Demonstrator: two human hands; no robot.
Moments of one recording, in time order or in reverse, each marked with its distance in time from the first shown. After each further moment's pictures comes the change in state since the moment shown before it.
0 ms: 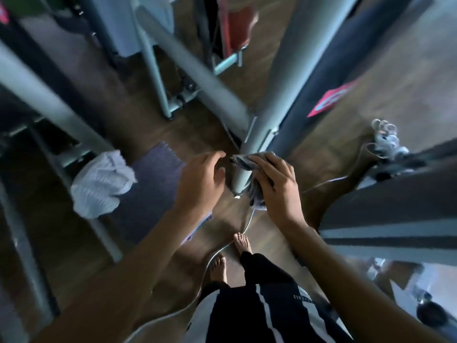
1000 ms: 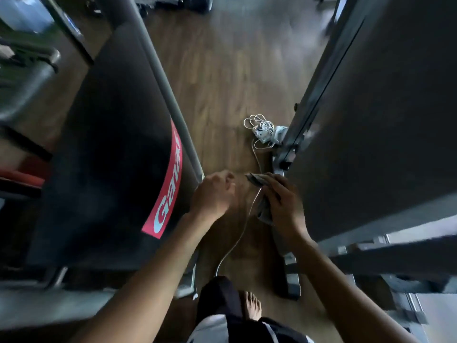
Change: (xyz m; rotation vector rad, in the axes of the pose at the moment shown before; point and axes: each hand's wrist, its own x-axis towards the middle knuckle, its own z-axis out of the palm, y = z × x) left_hand 0.267 0.381 0.308 0.073 -0.682 0.491; right_hand 0.115 0.300 -0.294 0.094 0.661 0.566
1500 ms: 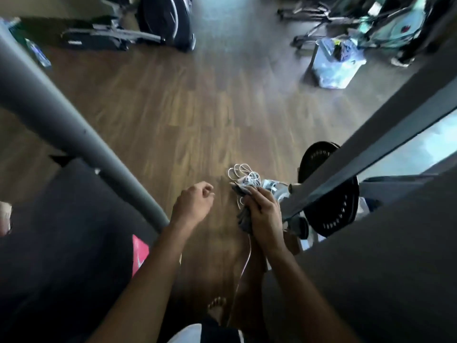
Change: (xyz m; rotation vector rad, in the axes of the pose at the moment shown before) left_hand 0.372 -0.007 -0.041 -0.119 0.030 -0.105; right_hand 0.351 0.033 0.059 -0.029 0.124 0.039
